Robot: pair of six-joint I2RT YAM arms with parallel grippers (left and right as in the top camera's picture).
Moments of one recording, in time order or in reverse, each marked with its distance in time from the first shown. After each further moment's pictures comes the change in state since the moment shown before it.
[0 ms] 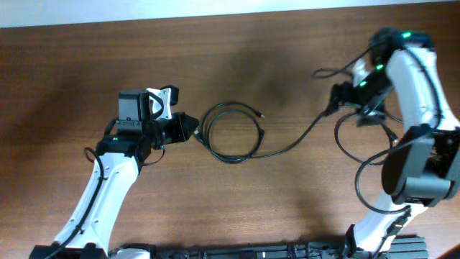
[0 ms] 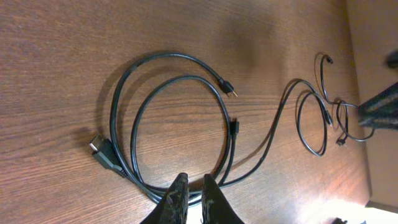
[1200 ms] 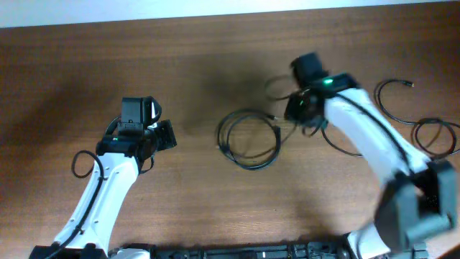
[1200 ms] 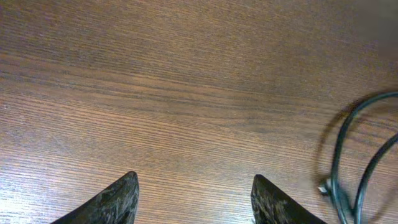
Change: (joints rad) left arm -0.001 -0.002 0.000 -0.180 -0.584 0.007; right arm 0.399 -0.270 -0.320 0.518 0.235 0.514
